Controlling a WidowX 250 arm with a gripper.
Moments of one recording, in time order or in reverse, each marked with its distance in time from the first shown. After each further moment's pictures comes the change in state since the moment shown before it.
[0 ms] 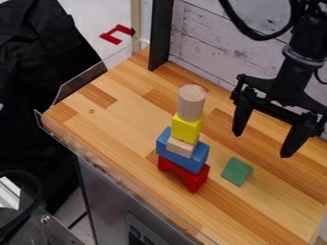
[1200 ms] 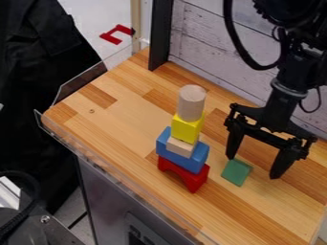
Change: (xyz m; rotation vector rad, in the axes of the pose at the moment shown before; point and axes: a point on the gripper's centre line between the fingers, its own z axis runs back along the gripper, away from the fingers) arm 0.011 -0.001 -0.047 -0.009 0.093 0.030
